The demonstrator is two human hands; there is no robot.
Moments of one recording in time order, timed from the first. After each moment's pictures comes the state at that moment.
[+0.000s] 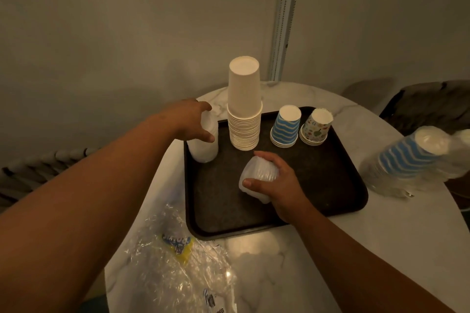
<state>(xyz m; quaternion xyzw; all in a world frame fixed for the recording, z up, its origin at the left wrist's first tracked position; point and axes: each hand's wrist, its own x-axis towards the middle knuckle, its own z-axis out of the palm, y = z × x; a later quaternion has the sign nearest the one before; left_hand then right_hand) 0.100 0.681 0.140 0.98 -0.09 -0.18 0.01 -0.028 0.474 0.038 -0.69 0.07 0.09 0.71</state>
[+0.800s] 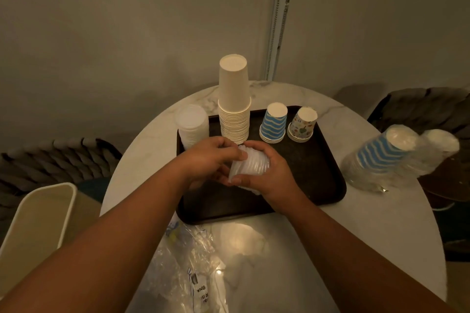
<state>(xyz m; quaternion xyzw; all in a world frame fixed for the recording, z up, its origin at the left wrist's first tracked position) -0.018 0.618 0.136 0.74 0.08 -0.31 0.59 -0.050 0.455 0.078 -0.68 -0.03 0.09 0.73</state>
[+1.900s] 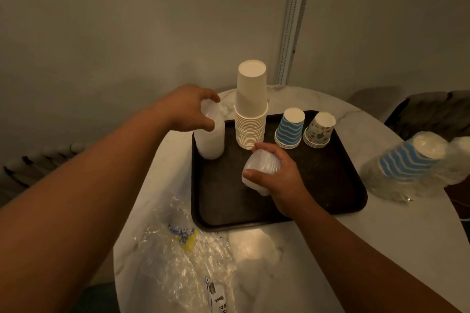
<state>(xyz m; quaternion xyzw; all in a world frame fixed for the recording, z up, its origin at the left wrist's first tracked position) 0.060 0.683 0.195 0.98 -0.08 -0.13 0.13 -0.037 0.478 0.072 -0.69 0.02 0.06 0.72</state>
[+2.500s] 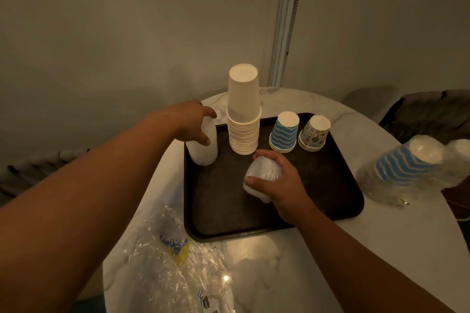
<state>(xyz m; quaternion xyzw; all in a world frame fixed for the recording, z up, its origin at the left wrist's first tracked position) 0.098 0.675 0.155 0.97 -0.13 -0.21 -0.02 -0.028 0.462 0.063 -0.71 0.04 0.08 0.69</state>
